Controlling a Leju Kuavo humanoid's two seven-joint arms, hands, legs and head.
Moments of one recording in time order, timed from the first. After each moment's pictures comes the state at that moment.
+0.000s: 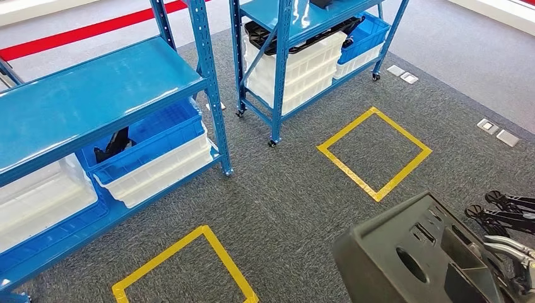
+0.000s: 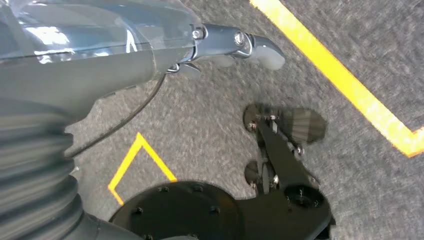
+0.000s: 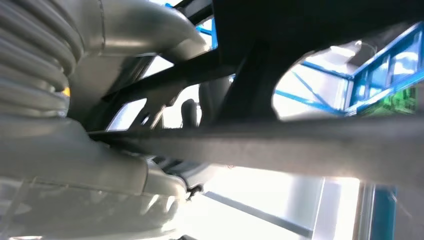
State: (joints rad) left arm -0.06 -0.11 1.13 -0.19 -1.00 -0.02 -0.34; right arm 0.34 -0.01 -0.01 -2.08 0.25 -0.64 -0.54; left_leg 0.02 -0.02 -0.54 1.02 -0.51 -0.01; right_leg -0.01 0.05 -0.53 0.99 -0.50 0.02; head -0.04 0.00
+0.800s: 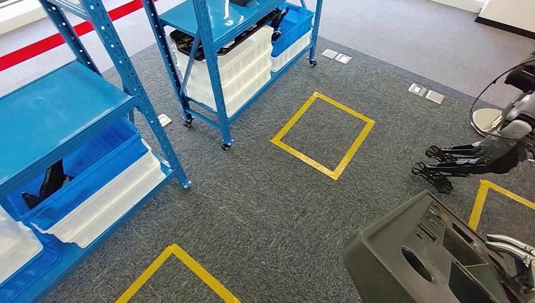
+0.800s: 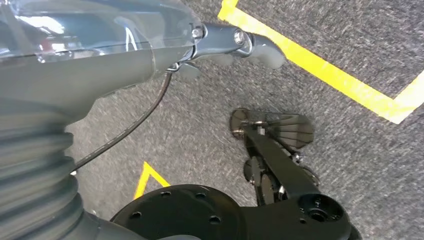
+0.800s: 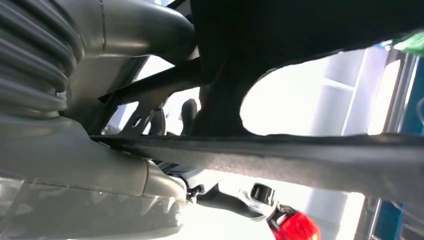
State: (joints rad) left arm -0.06 -0.11 1.14 -0.19 -1.00 -0.01 -0.35; right arm 0.33 -0.01 0.00 -2.08 0.25 -0.64 -0.54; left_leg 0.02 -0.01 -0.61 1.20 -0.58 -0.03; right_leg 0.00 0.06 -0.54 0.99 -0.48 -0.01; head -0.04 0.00
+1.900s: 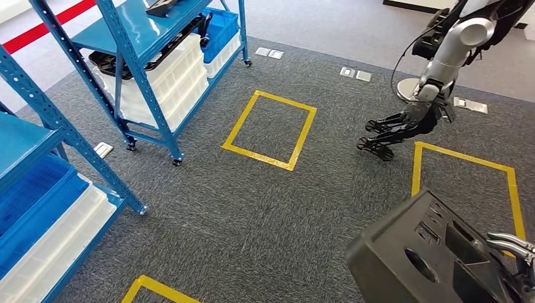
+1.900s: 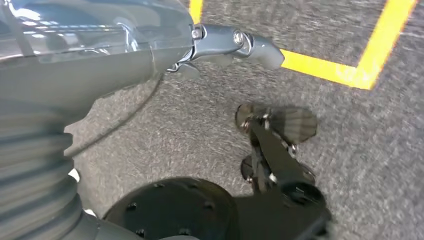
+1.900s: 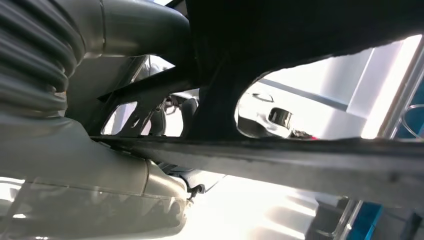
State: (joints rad) left arm -0.07 -0.11 1.14 -0.19 -1.01 -0.02 -0.35; right arm 0.31 -0.01 0.00 -2.08 0.25 -0.63 -0.54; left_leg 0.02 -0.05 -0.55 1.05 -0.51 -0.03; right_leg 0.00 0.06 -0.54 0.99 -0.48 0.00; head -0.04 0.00
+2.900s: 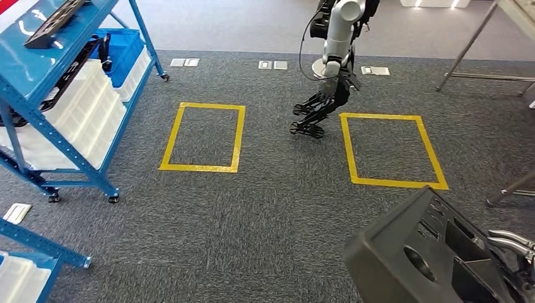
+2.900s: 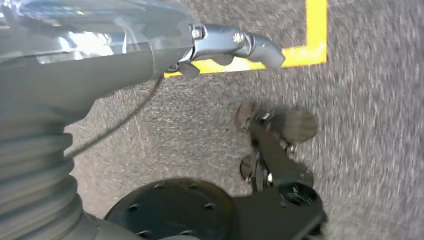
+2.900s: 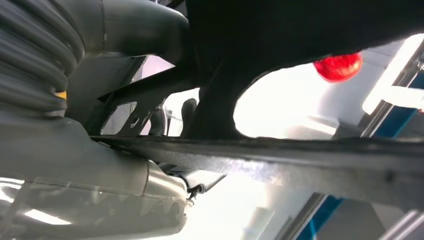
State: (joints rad) left arm -0.07 -0.11 1.14 -0.19 -1.01 -0.02 -0.35; right arm 0.30 -0.01 0.00 -2.08 0.26 -0.64 -0.54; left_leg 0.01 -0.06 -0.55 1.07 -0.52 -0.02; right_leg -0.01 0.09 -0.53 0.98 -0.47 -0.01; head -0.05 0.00
